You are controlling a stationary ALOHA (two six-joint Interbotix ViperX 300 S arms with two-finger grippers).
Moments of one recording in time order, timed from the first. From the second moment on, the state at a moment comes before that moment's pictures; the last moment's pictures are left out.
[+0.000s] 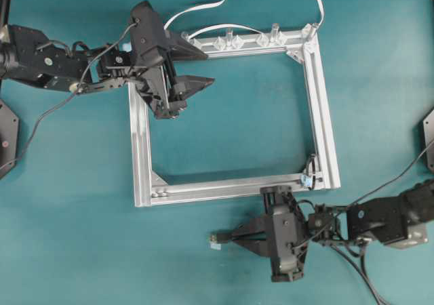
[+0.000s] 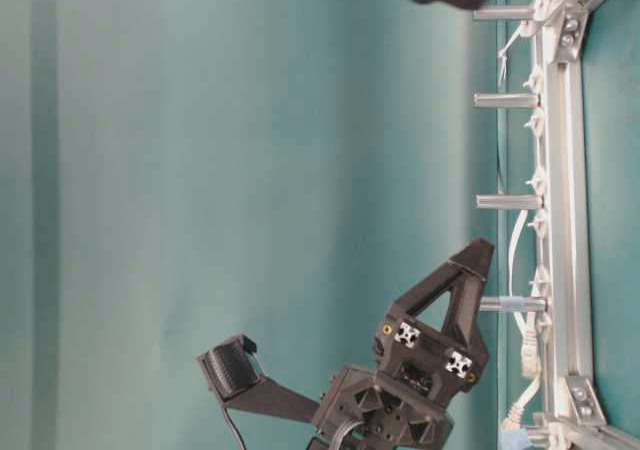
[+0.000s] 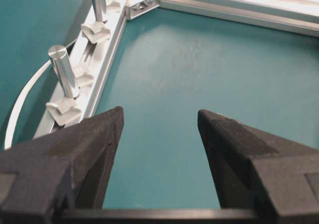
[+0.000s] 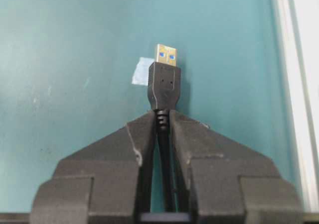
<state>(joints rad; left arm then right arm) 0.23 0.03 0.79 -0.07 -0.39 0.00 0.48 0.31 0.70 0.65 -0.57 -0.20</state>
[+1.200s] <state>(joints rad) 0.23 0.03 0.79 -0.06 -0.39 0.00 0.42 0.18 0.70 0.65 -0.39 -0.27</state>
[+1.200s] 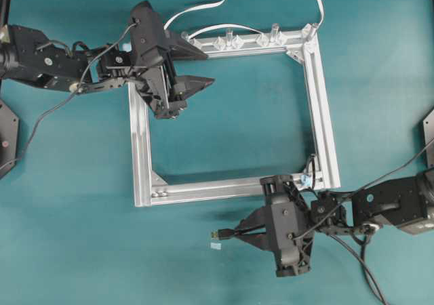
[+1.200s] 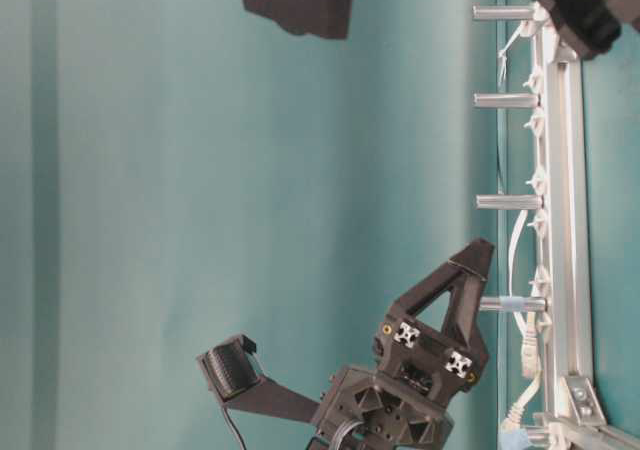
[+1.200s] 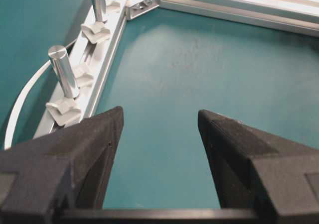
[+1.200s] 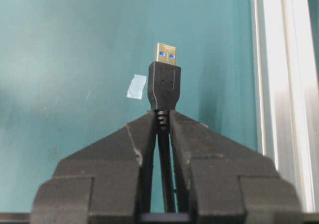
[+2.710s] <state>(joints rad) 0.23 0.03 0.77 -0.07 -0.36 -0.01 0.44 -0.52 1.31 0.64 -0.22 -0.27</state>
